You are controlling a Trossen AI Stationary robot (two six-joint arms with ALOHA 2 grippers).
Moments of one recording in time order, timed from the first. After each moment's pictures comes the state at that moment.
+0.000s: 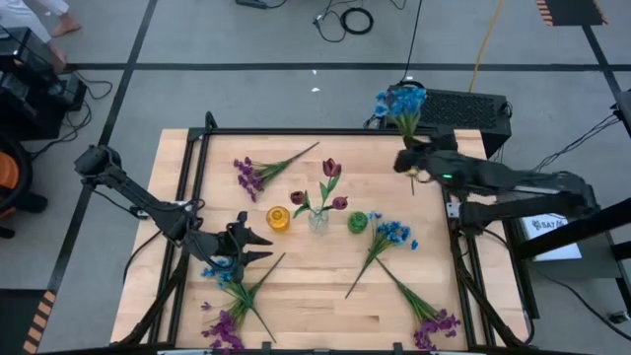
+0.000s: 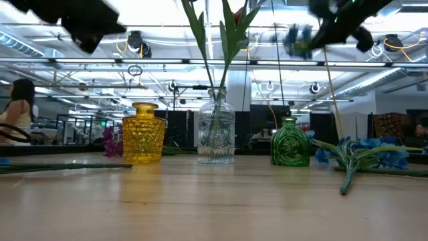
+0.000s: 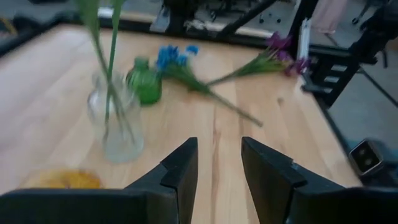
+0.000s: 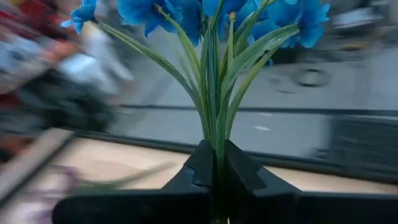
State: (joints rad) left arm -0.60 1.05 0.51 0.16 -0.53 -0.35; right arm -0.11 0.80 0.80 -0.44 0.88 0.73
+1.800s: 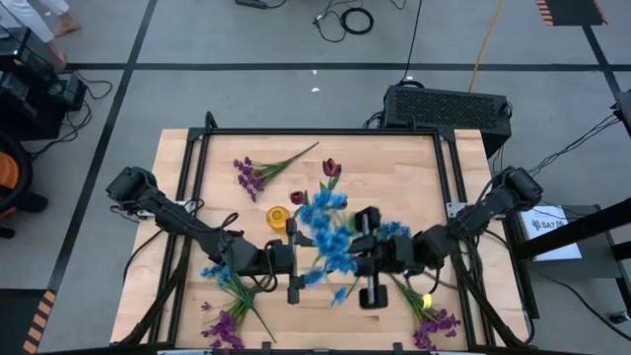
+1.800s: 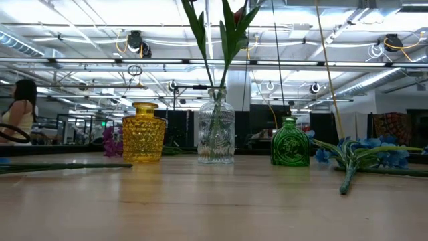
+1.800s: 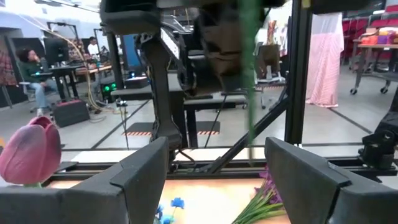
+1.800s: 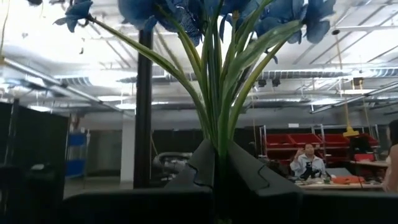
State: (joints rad) left arm -0.51 1.61 1.09 0.62 -0.53 0.11; right arm 0.55 1.59 1.14 1.08 0.46 -0.23
